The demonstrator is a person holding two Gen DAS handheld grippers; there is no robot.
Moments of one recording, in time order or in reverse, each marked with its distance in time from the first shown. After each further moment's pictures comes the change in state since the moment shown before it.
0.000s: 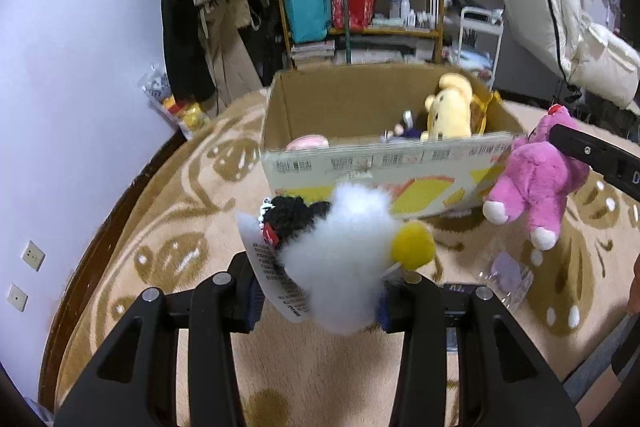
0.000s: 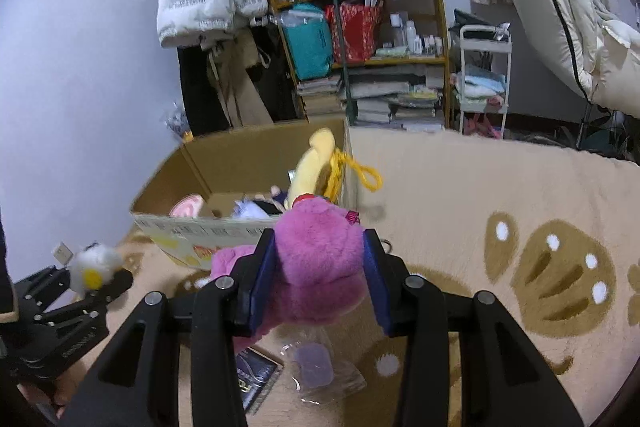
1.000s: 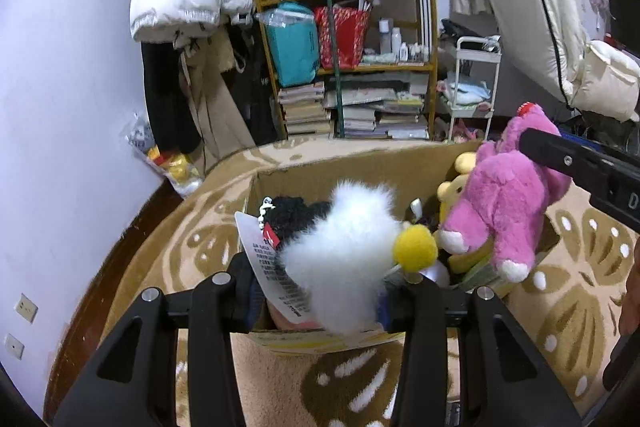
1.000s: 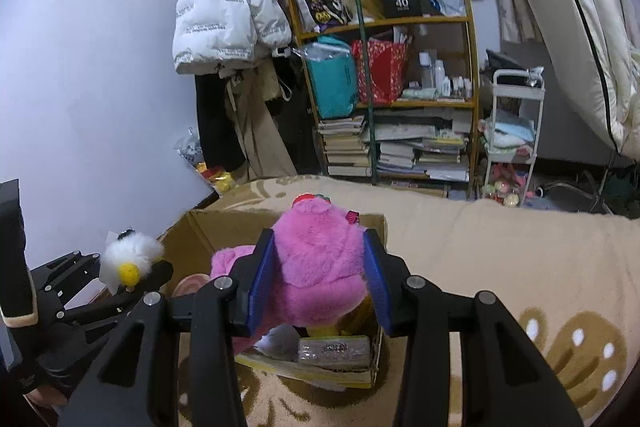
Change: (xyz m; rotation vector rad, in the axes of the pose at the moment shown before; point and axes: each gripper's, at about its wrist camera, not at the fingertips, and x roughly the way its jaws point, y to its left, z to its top) left arm 0.064 -0.005 0.085 0.050 -0.090 -0.022; right arm 0.058 0.017 0.066 -0.058 -0.086 0.054
